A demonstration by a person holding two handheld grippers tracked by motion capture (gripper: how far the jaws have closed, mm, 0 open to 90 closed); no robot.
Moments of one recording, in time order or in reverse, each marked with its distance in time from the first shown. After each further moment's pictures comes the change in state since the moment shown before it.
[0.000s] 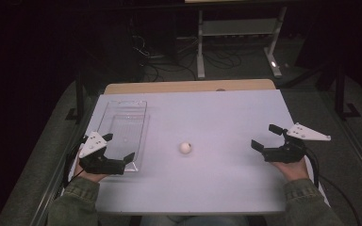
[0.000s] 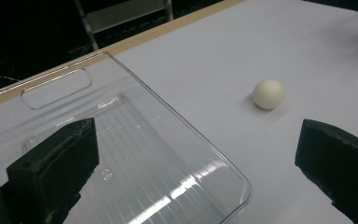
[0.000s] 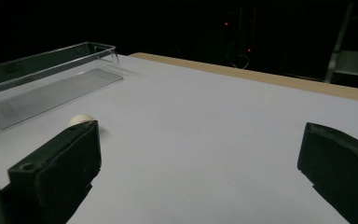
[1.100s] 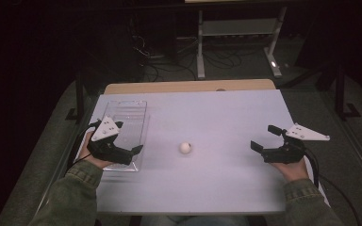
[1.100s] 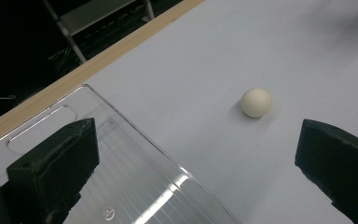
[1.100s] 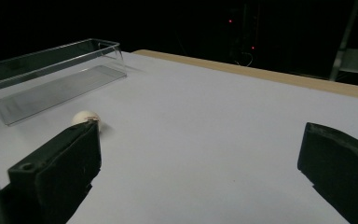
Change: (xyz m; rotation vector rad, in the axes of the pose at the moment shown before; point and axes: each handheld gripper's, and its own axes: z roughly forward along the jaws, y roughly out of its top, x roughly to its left) left arm -0.001 0.048 0.016 0.076 -0.070 0.132; right arm 0.002 0.000 0.001 0.012 0.013 -0.002
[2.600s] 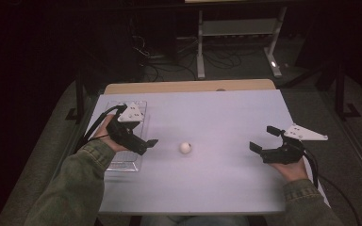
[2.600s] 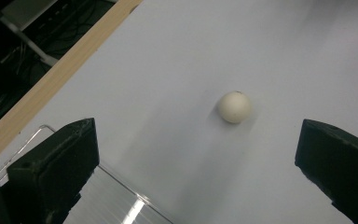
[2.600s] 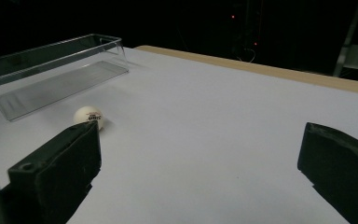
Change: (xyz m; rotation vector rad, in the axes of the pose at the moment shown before) left arm -0.002 0.053 0.034 0.142 -0.137 0.152; right arm 0.001 -0.001 0.002 0.017 0.008 -0.005
